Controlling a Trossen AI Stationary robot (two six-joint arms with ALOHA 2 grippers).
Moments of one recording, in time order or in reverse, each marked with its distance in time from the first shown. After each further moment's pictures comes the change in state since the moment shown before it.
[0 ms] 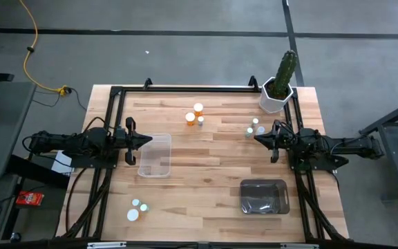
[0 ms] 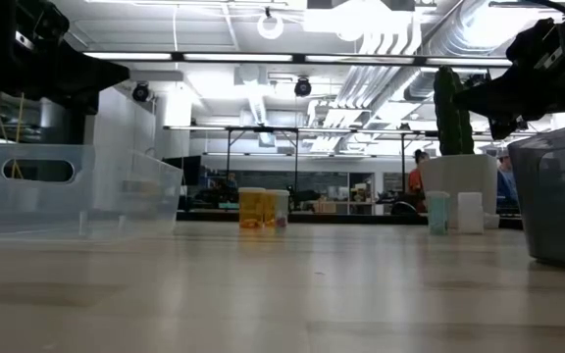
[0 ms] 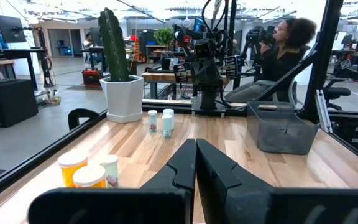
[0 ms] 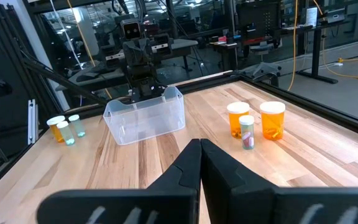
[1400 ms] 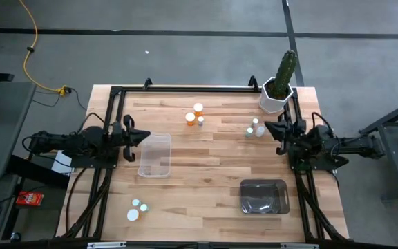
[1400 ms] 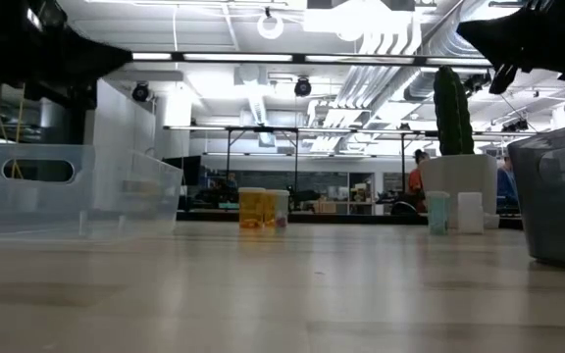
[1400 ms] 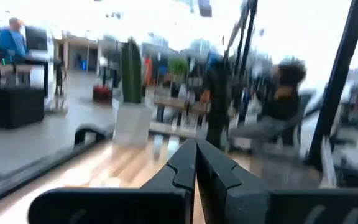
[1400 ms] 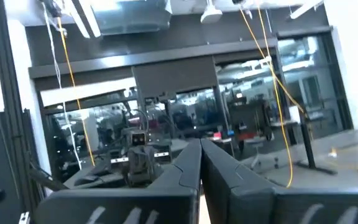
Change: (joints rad) left arm 0.000 0.002 0.000 0.161 -0.068 -0.095; right arm 0.000 0.044 0.000 0.497 0.078 -0.112
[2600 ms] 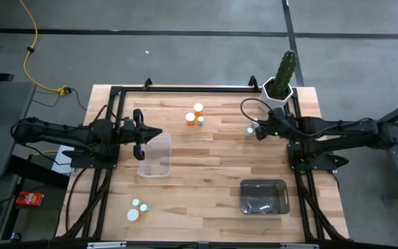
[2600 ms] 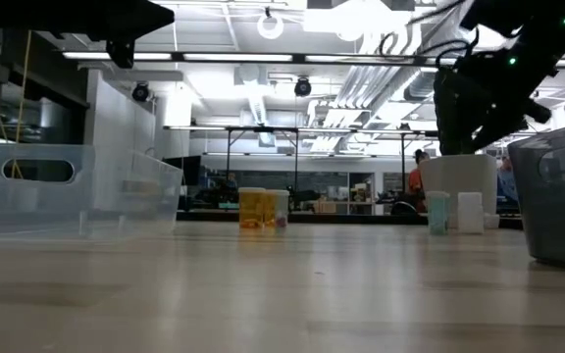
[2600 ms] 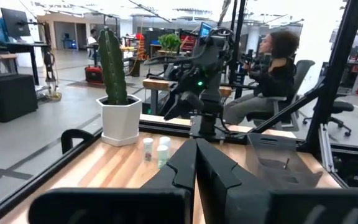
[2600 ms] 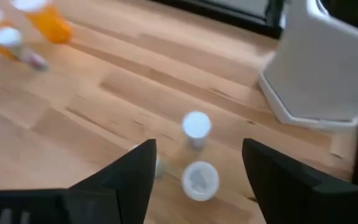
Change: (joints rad) left arm 0.000 0.563 0.311 0.100 0.042 0.037; right arm -0.145 0.739 0.599 -1.321 0.325 0.761
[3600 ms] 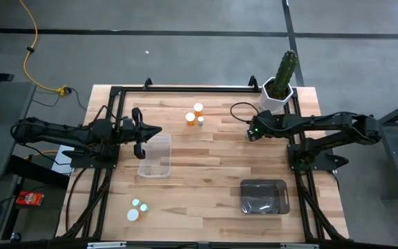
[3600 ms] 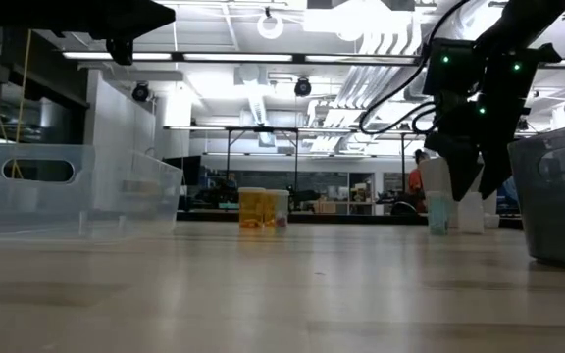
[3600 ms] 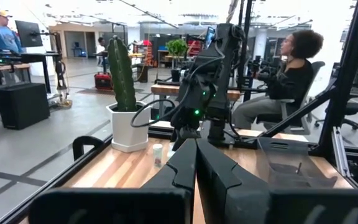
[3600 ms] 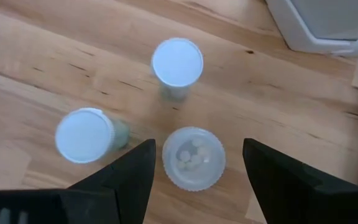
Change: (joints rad) left arm -0.001 0.000 0.000 0.023 -0.032 0.041; right arm -0.118 0.344 0.000 0.052 -0.173 0.077
